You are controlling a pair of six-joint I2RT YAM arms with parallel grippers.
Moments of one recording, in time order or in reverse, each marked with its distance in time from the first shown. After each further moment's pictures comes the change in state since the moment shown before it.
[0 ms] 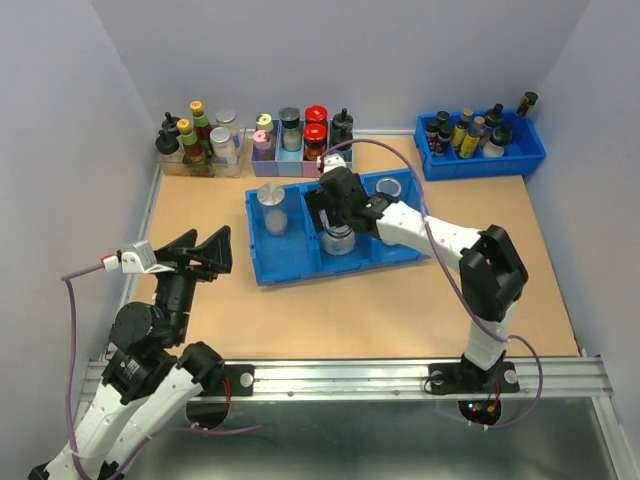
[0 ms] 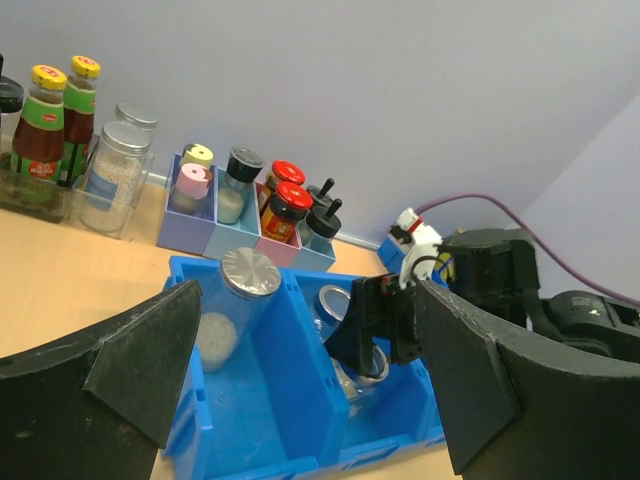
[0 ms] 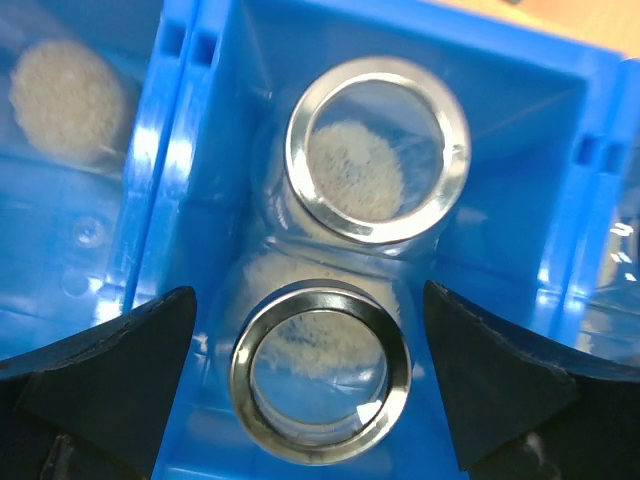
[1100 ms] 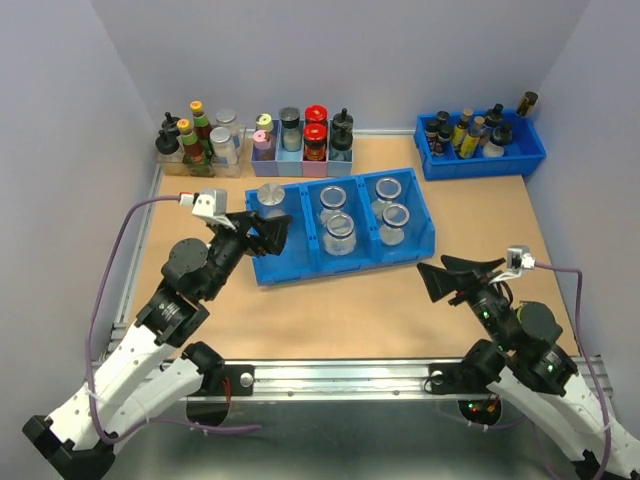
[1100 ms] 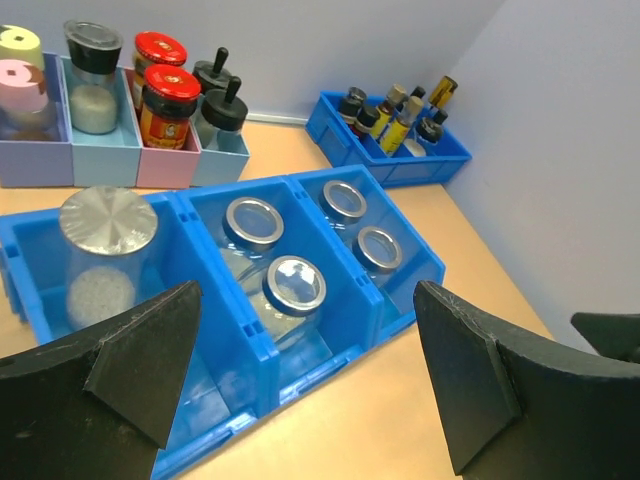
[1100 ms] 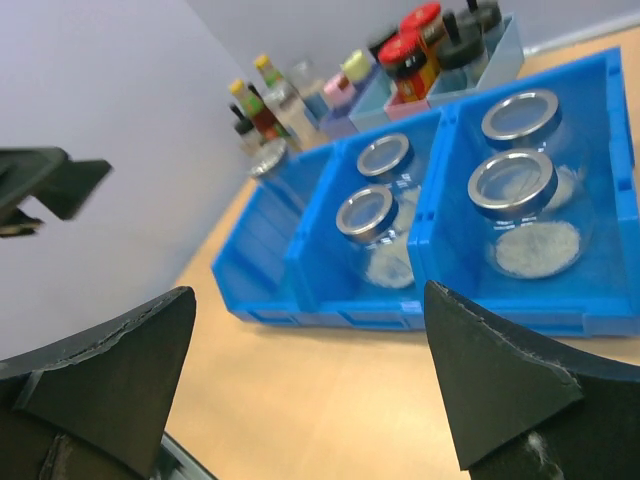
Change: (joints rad) left arm 0.000 0.409 0.079 0.101 0.330 -0.054; right arm -0.010 -1.767 -1.065 0.158 -0.066 0.340
